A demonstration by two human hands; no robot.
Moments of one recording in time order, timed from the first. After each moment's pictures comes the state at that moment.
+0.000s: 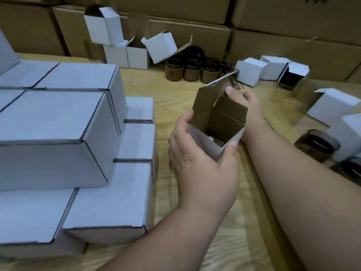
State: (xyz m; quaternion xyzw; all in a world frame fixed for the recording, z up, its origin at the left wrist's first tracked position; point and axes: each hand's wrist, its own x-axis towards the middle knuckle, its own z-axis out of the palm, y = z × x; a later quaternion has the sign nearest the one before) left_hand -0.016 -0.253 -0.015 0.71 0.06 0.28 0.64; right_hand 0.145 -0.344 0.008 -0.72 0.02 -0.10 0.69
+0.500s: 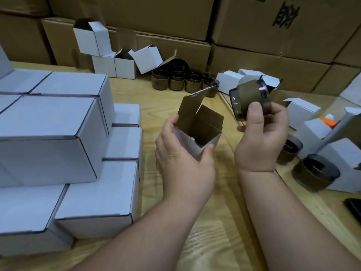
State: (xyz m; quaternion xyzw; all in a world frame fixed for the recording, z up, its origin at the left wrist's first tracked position) left_hand -0.013 -0.251 -0.018 0.75 0.06 0.28 0.59; right_hand 0.038 -0.356 0.023 -0.65 -0.07 -0.42 0.63
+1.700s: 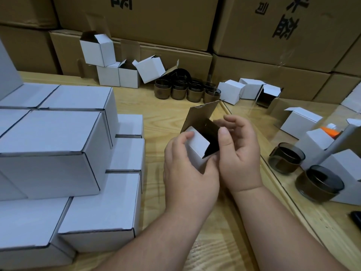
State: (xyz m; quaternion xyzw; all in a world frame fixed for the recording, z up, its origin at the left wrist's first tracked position) left_hand -0.012 -0.249 -0.015 0.75 0.05 0.25 0.60; right_hand 0.041 -0.347 0.004 -0.75 -0.17 -0.29 0.57
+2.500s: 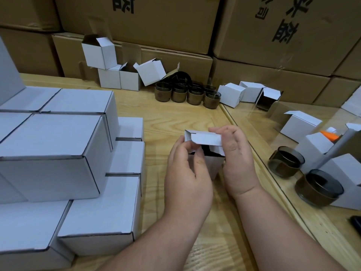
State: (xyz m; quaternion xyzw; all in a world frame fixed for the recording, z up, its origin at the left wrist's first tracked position) left_hand -0.012 -0.248 -0.010 0.73 0.04 0.25 0.64; right_hand 0.043 -0.347 0.003 -0.70 -0.13 -0.17 0.68
